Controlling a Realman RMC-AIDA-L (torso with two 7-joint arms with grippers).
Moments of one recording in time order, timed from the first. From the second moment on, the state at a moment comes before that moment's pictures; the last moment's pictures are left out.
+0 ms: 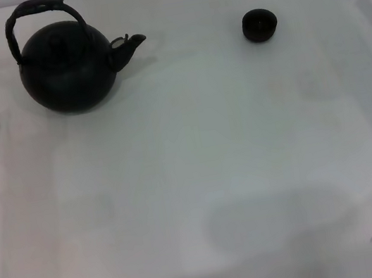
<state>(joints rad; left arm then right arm) -0.31 -2.09 0.14 -0.18 1.16 1.45 -0.08 0.48 2.03 -1.36 -0.10 -0.12 -1.00 0.49</state>
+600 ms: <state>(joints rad) -0.33 -2.08 0.15 -0.18 1.16 1.43 -0.07 0.48 2.03 -1.36 -0.12 -0.12 -1.00 0.49</state>
